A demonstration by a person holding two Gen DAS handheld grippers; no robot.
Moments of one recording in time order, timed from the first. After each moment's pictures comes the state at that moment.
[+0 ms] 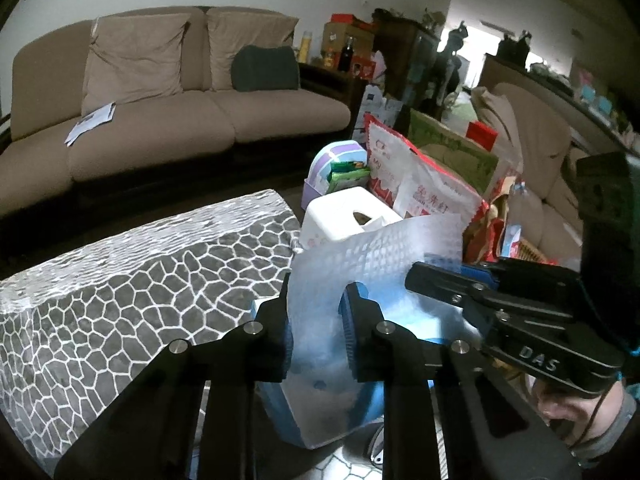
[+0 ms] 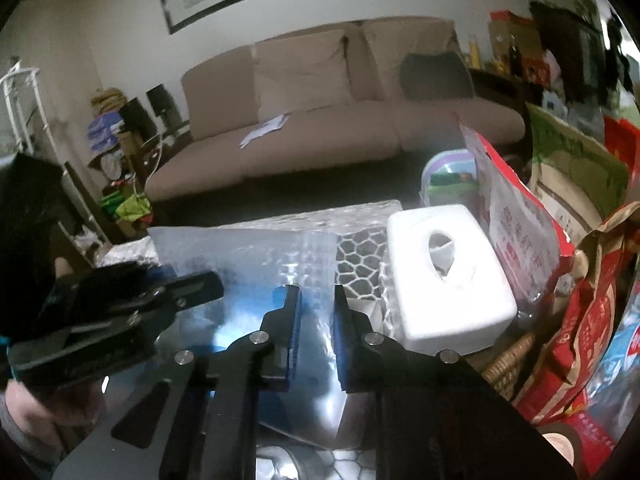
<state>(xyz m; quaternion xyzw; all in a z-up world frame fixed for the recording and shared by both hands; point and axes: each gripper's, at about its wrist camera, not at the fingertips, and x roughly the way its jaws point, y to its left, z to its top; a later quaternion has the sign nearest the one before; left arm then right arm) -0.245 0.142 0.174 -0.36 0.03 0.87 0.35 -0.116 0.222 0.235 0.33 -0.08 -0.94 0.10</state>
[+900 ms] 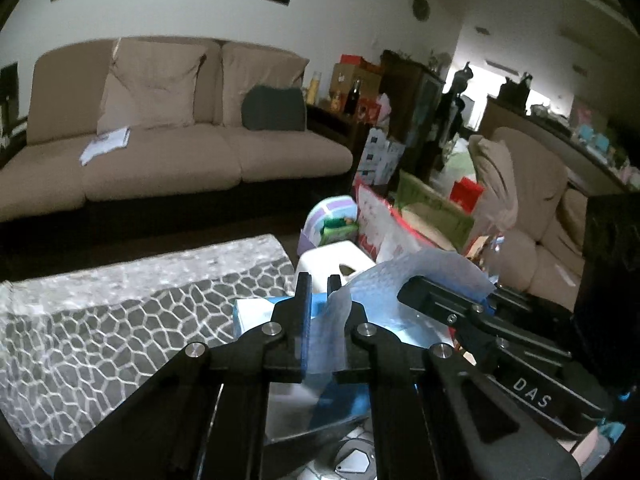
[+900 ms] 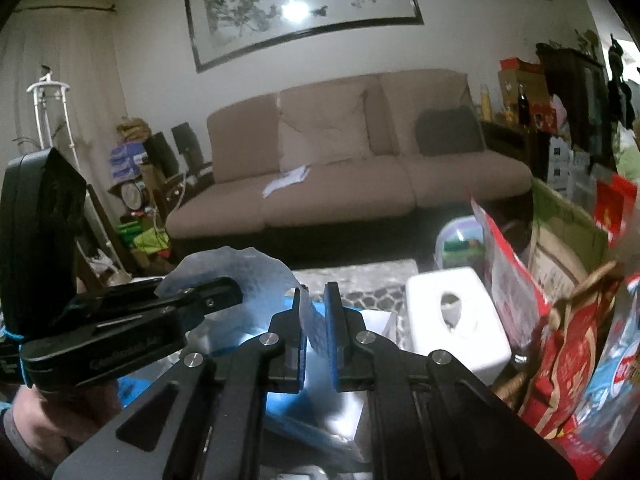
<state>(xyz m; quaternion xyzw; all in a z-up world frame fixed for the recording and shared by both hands) -0.219 0.122 0.240 -0.30 -0.03 0.89 0.34 -0.085 0.201 0.301 0.24 -0.07 -0.96 0.11</state>
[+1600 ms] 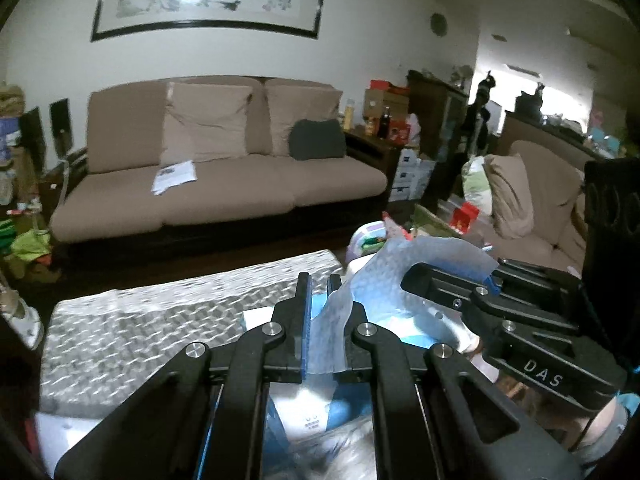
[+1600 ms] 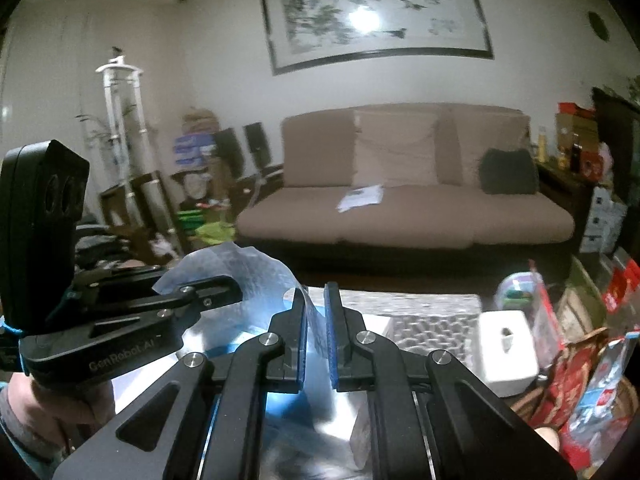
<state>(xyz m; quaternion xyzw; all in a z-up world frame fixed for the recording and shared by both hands) -0.084 -0.027 0.377 -0.28 0.00 0.93 0.26 0.024 0.055 0.434 0.22 -0.02 -0.95 0.22</state>
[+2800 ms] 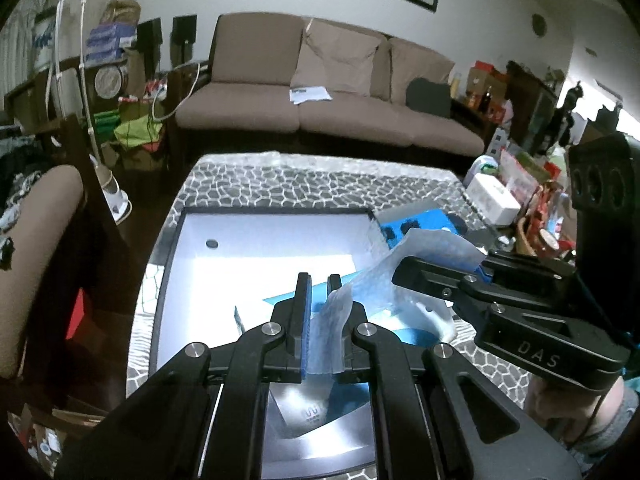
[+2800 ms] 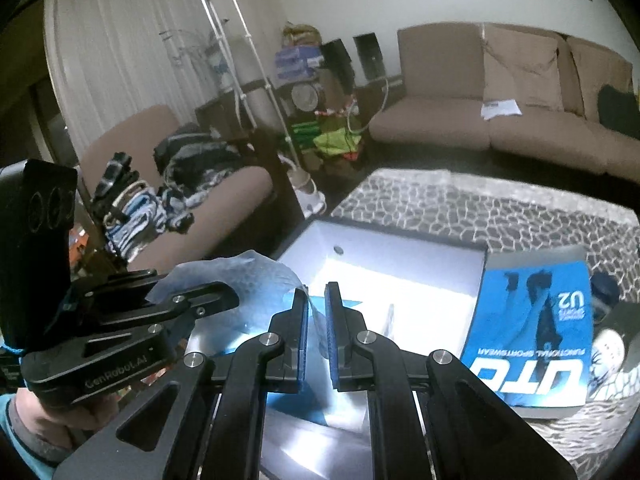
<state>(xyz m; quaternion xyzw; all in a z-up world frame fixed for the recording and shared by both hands) 0.064 -0.329 0.234 -0.37 -0.05 0.92 0.11 0.115 -0.232 0.282 0.35 -0.03 -0.87 0.36</state>
